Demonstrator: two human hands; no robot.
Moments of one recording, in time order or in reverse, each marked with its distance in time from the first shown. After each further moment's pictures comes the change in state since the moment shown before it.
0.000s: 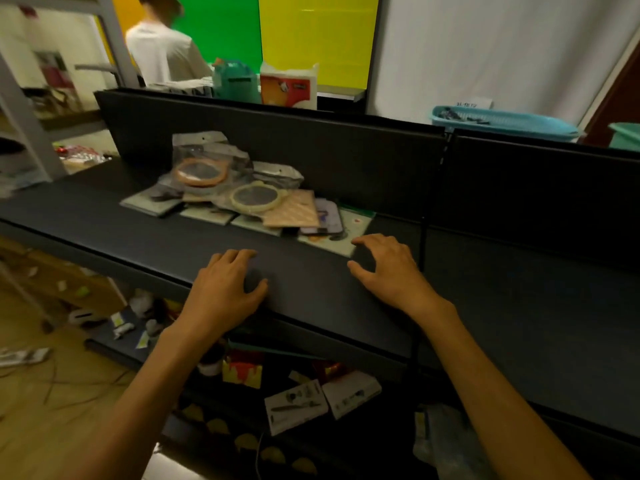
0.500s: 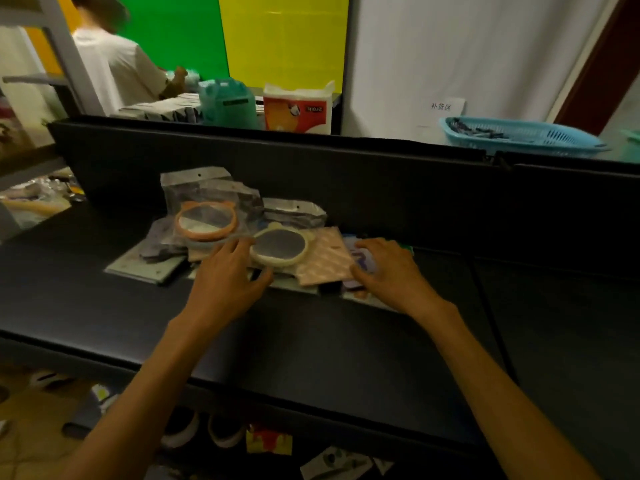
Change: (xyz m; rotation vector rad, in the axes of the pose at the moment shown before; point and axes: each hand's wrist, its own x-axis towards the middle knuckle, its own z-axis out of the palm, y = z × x) left_hand 0.149 -0.082 -0.034 -0.106 0.091 0.157; right_hand 0.124 -0.045 0.036 0.016 -0.011 0.213
